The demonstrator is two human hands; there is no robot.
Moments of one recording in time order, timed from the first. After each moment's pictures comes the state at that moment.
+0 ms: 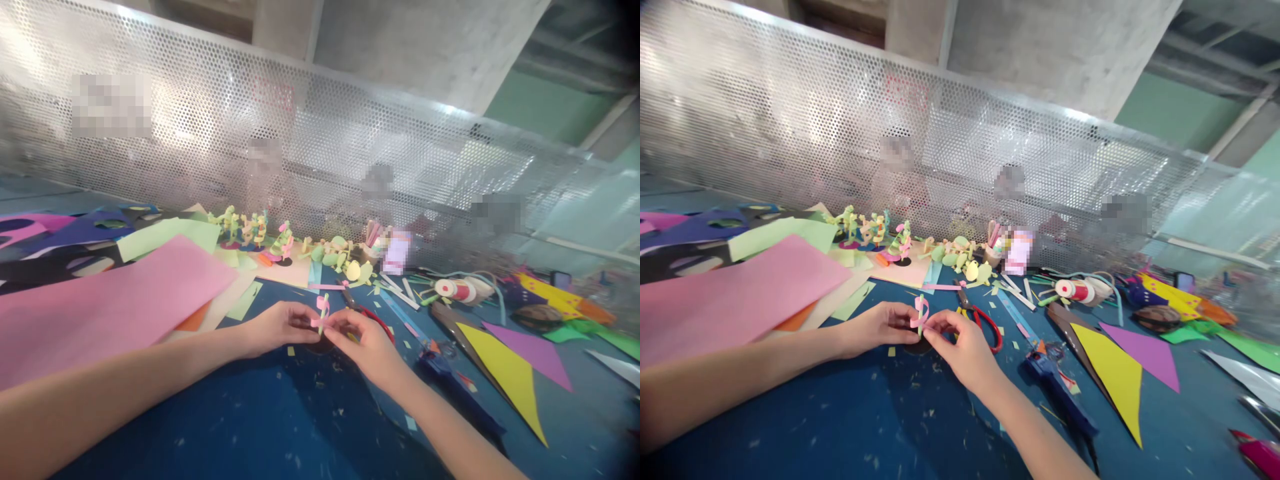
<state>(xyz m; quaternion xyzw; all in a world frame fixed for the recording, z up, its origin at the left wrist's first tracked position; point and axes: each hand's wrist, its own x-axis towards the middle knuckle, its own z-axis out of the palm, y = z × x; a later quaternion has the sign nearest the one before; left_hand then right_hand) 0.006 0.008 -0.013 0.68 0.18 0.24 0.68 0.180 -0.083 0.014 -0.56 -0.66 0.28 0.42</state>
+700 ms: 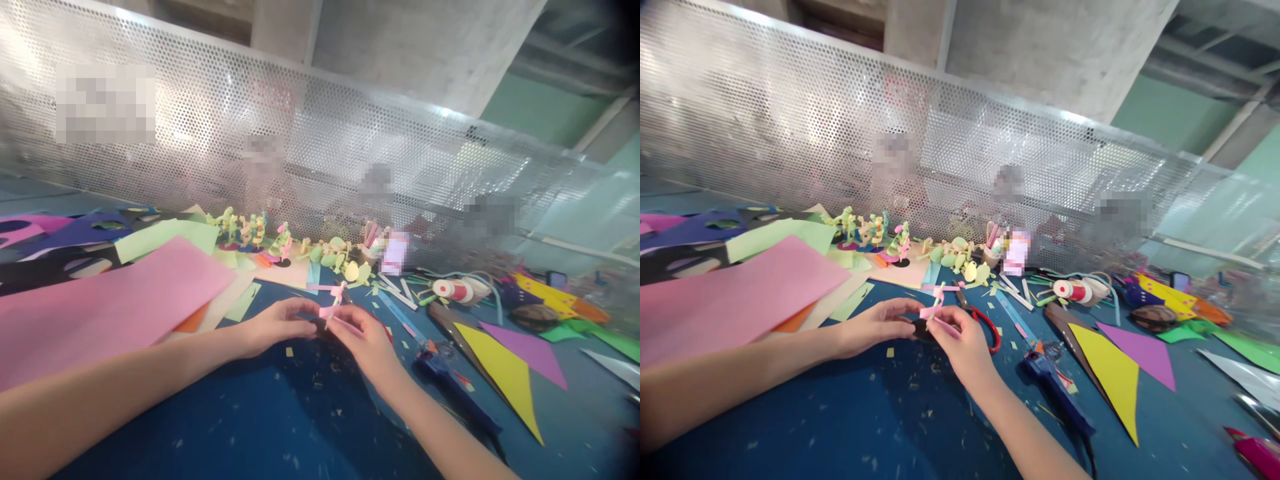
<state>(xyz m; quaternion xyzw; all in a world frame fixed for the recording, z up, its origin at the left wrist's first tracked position) 0.003 0.004 -0.005 0.62 0.17 0.26 0.71 0.176 -0.082 0.011 -0.58 -0.56 0.32 0.49</state>
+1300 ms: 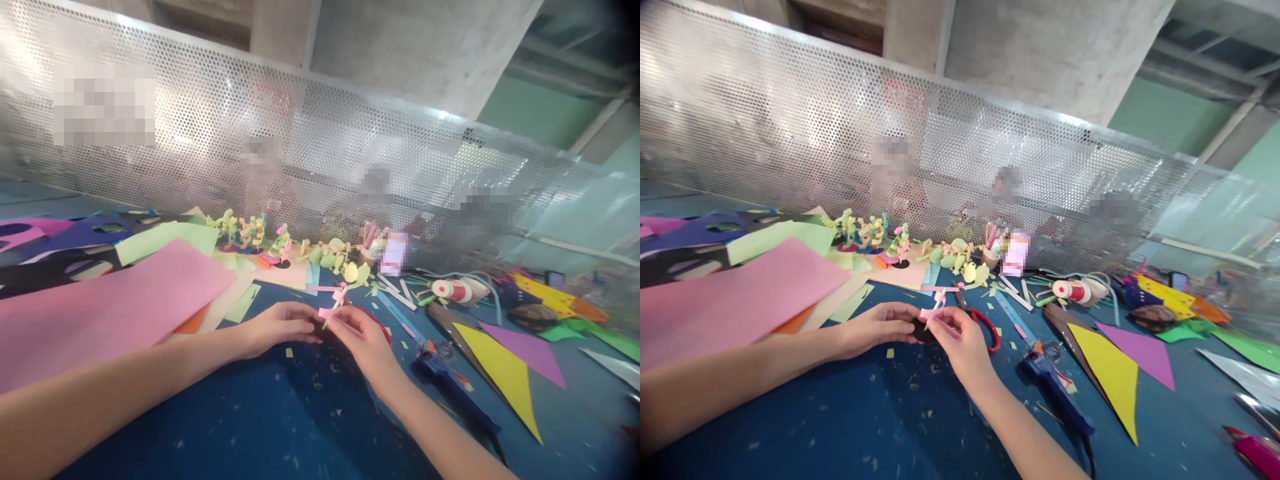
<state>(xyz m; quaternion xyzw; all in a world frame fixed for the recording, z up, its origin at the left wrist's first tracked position) 0.004 0.002 -0.001 0.58 0.19 0.24 0.76 0.172 -0.084 0.012 -0.58 -0.55 0.30 0.51</state>
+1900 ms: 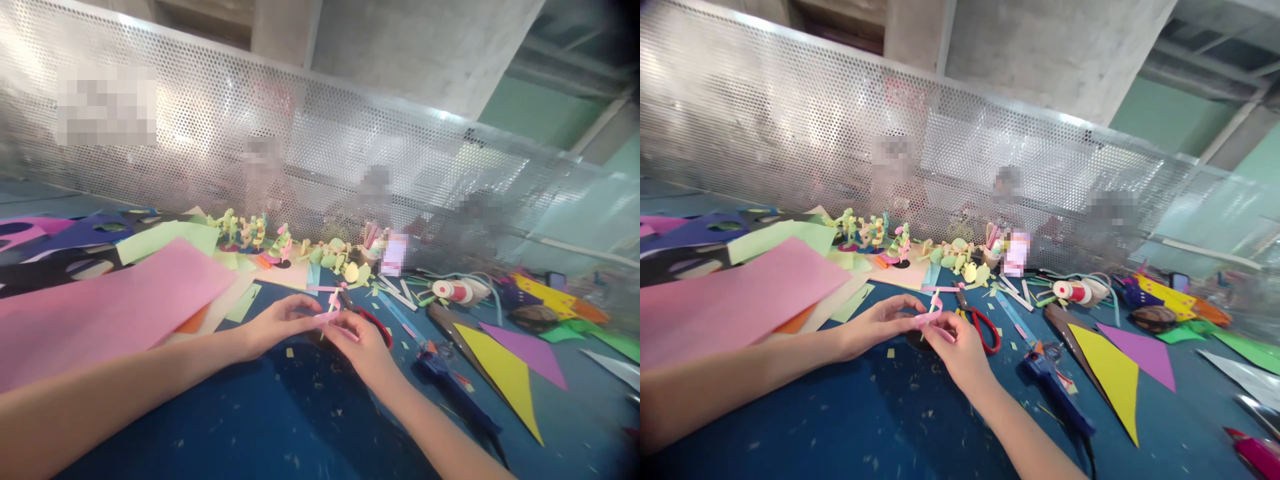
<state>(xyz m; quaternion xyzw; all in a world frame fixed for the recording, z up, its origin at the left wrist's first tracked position) 0.006 0.000 -0.005 0.65 0.20 0.30 0.67 0.171 -0.085 0.012 -0.59 -0.58 0.31 0.46</state>
